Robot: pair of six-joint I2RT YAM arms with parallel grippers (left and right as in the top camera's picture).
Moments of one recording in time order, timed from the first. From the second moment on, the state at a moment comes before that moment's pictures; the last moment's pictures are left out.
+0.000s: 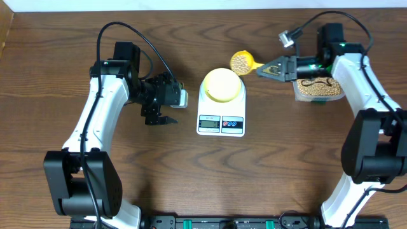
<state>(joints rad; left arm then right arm) -0.03 1.72 1.36 -1.10 0.62 1.64 0.01 1.99 1.54 -0.88 -1.33 -0.16</state>
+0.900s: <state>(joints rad) -0.03 1.72 1.36 -1.10 0.62 1.64 0.21 1.99 1.54 -0.70 -0.86 -0.04</state>
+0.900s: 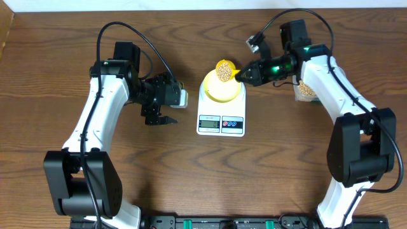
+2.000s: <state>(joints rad) -0.03 1.72 1.36 -1.10 0.62 1.64 0.39 1.82 1.54 -0.79 -0.36 -0.20</state>
